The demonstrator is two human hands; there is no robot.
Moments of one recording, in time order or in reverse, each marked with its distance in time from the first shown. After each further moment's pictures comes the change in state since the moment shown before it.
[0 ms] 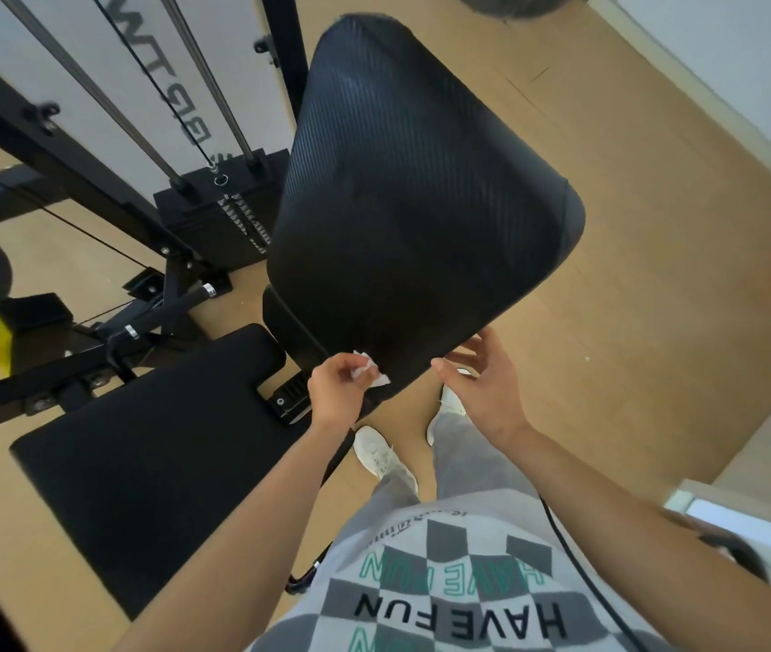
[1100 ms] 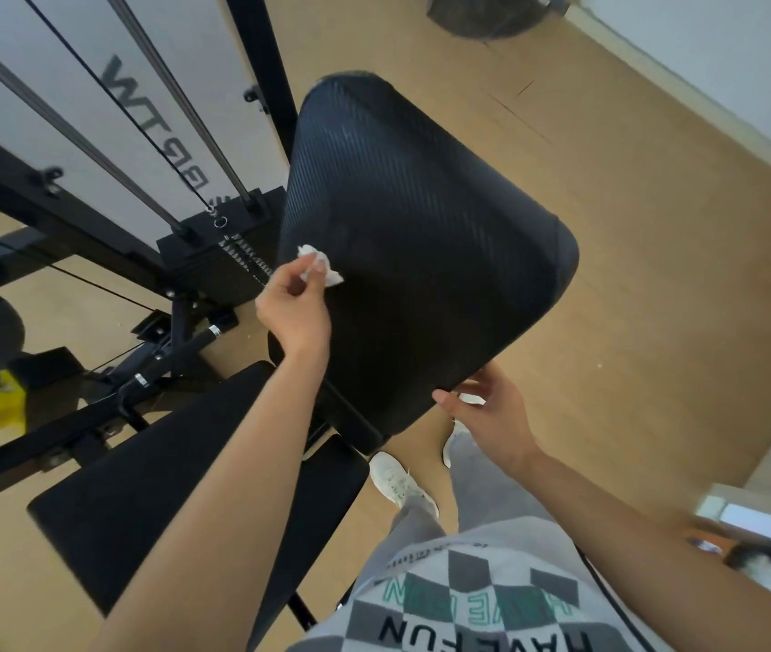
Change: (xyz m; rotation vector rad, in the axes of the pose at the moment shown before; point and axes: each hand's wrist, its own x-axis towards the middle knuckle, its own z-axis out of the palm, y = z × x) left_hand 0.069 0.131 -0.041 -0.362 0.377 0.263; right_hand 0.005 -0.003 0.001 0.061 -0.029 0.036
